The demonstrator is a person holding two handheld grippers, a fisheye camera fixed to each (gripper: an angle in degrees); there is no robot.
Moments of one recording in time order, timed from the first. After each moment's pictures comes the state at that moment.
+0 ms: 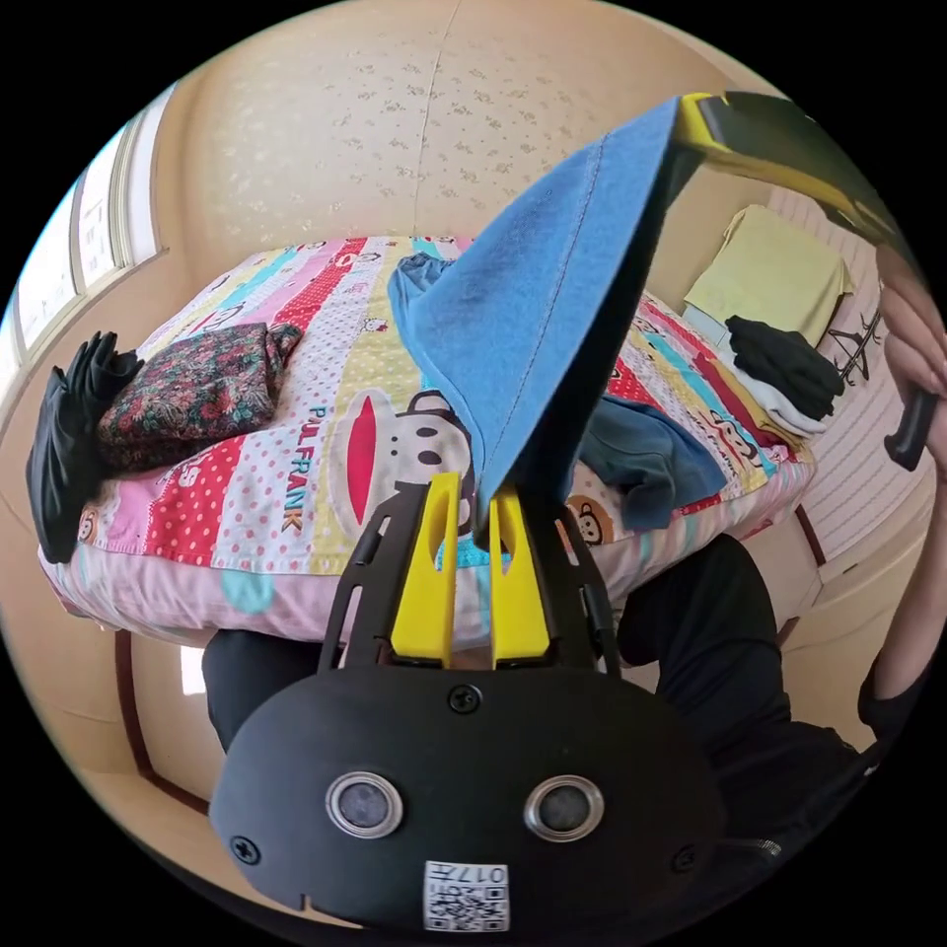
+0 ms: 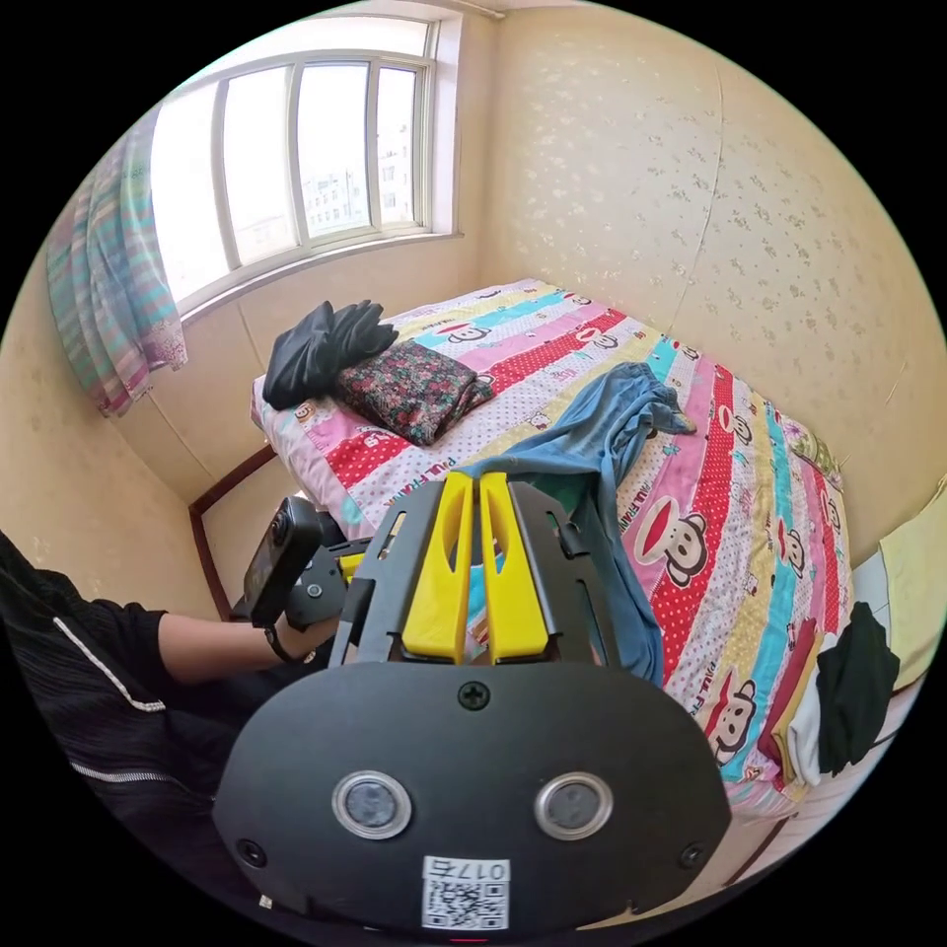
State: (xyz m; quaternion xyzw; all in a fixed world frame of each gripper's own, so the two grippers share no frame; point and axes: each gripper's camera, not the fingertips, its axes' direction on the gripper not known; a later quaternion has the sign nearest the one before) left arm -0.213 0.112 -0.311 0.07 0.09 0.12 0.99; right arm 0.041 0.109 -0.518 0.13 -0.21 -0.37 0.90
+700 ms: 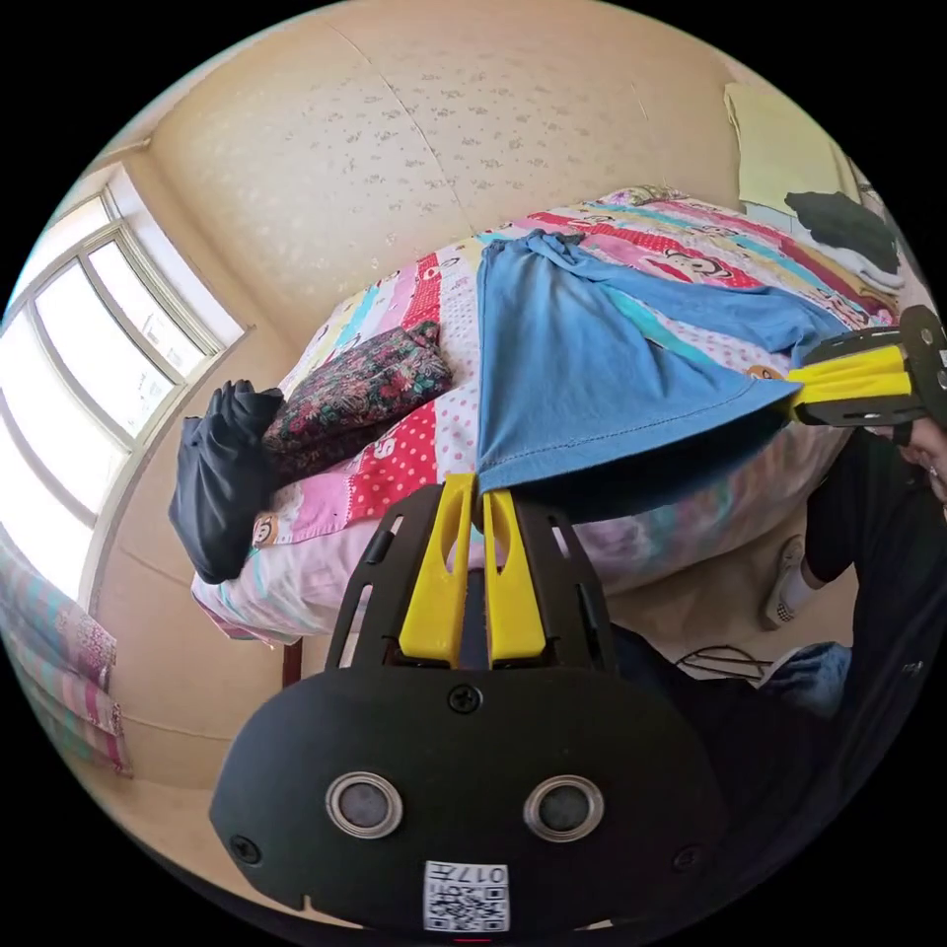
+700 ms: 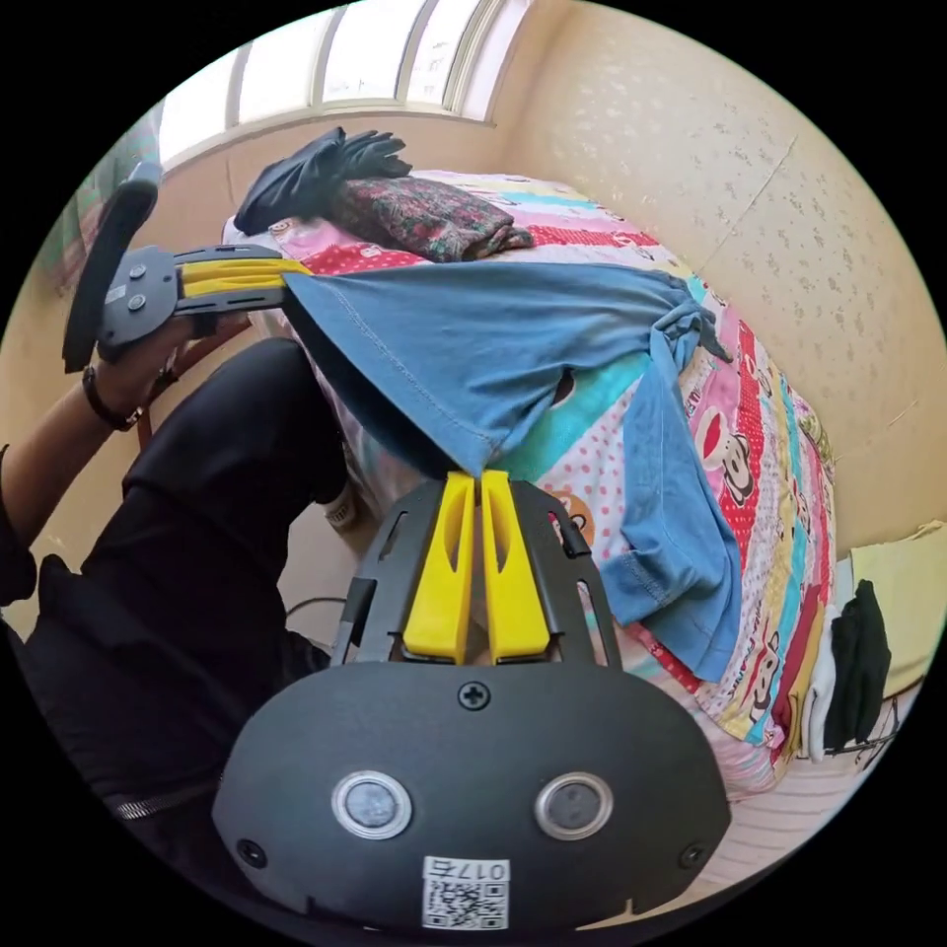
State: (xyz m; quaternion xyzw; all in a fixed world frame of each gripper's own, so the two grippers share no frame) left arm -0.279 0.160 -0.324 0.11 -0.09 0.19 0.97; right arm 0.006 0.202 -0.375 0.09 -0.12 -0.43 0.89
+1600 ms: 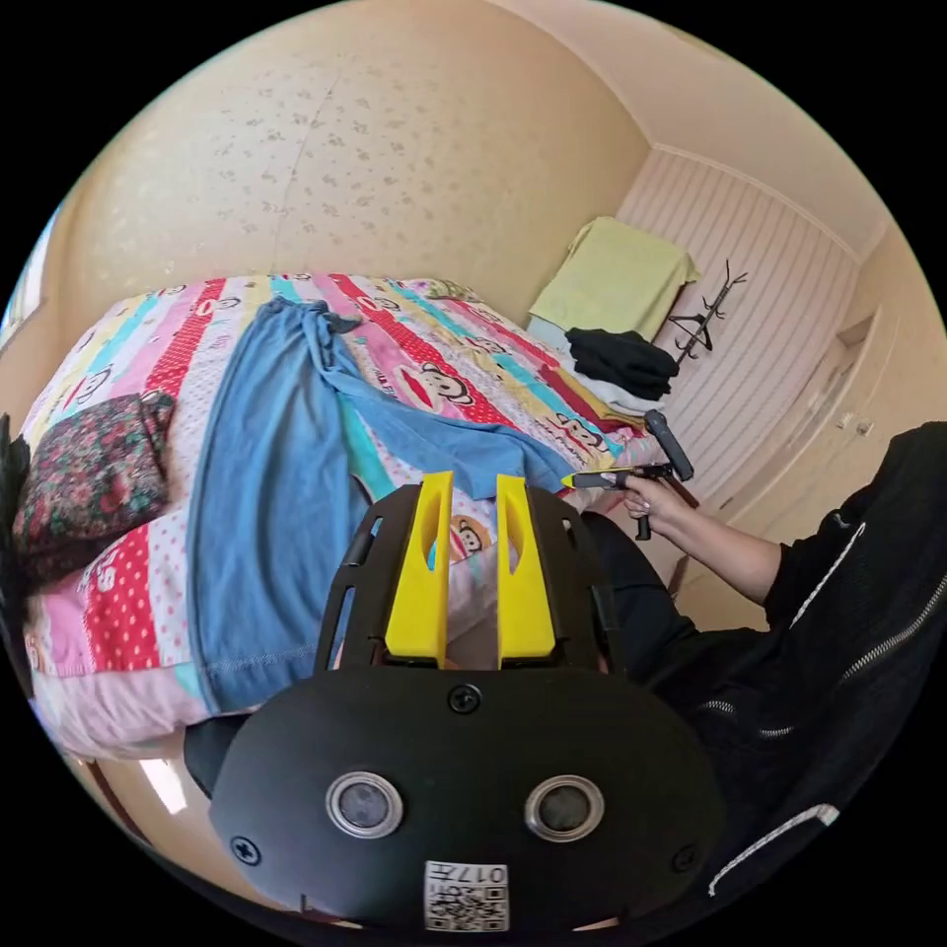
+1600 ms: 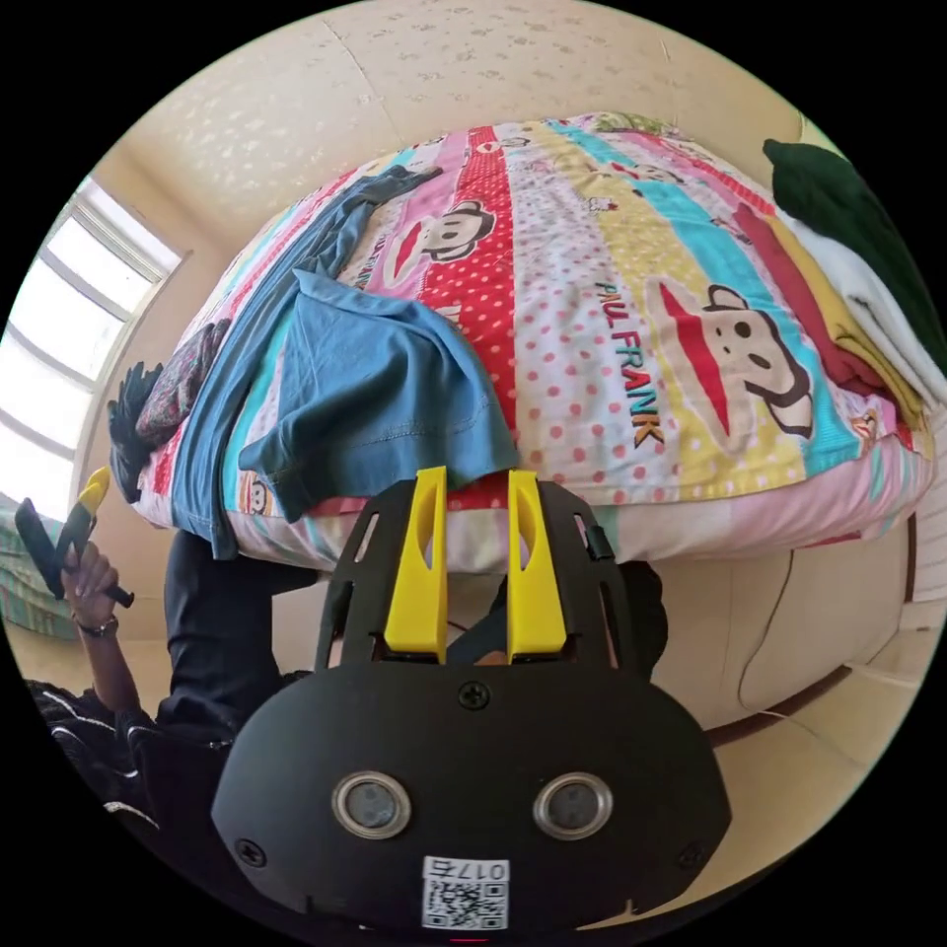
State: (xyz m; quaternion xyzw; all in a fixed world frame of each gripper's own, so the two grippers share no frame) left arm -0.160 0.085 -0.328 0.07 0.32 0.25 0.91; right arm 0.316 0.076 -0.210 -0.06 -0.19 -0.05 0.98
